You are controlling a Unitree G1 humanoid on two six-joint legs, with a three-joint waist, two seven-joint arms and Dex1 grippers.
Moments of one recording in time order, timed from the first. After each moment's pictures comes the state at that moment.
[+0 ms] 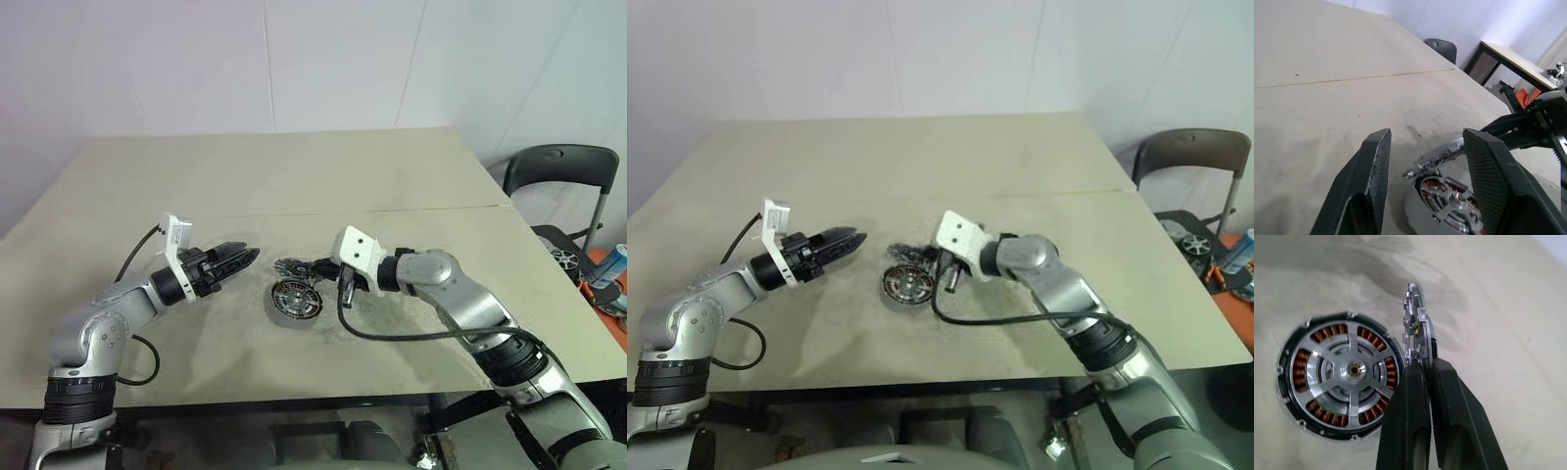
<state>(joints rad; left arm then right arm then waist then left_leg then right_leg) -0.25 0.55 0.22 -0.15 -0.81 0.80 -0.72 -0.52 -0.57 0.45 -0.16 0.08 0.36 0.75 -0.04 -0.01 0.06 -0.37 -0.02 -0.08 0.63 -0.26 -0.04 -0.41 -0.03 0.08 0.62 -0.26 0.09</state>
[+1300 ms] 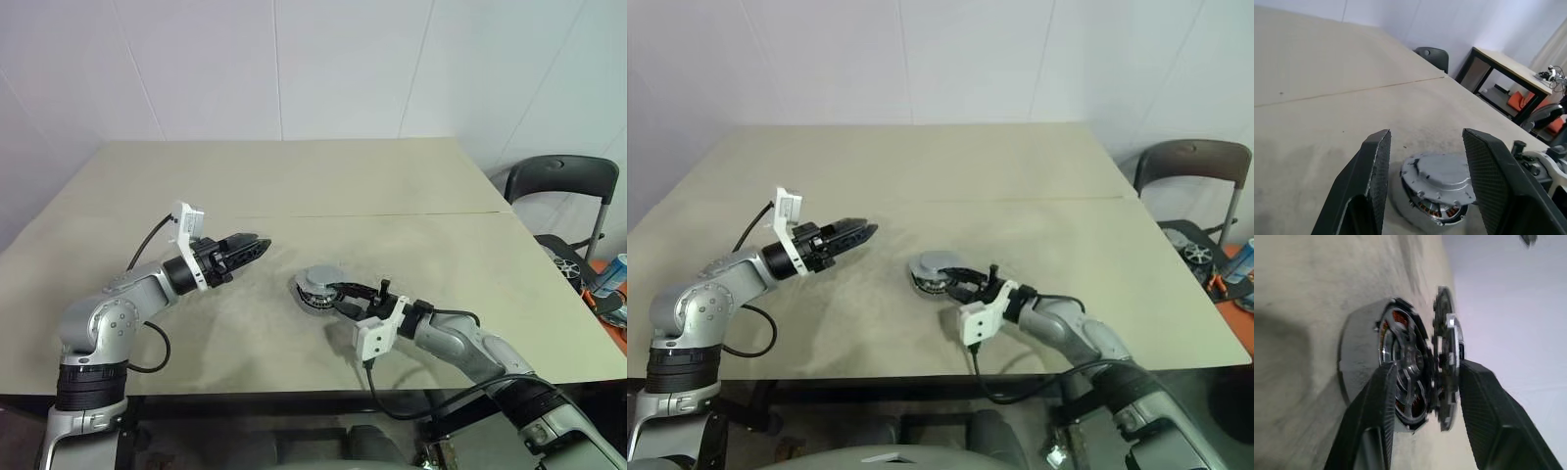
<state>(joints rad) -0.32 0.51 0.20 -0.16 -0.82 0.86 -0.67 -0.28 -0.65 0.42 0.20 -0.68 -0.70 0.20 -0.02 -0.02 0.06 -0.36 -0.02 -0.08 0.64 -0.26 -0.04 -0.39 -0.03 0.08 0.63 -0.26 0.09</state>
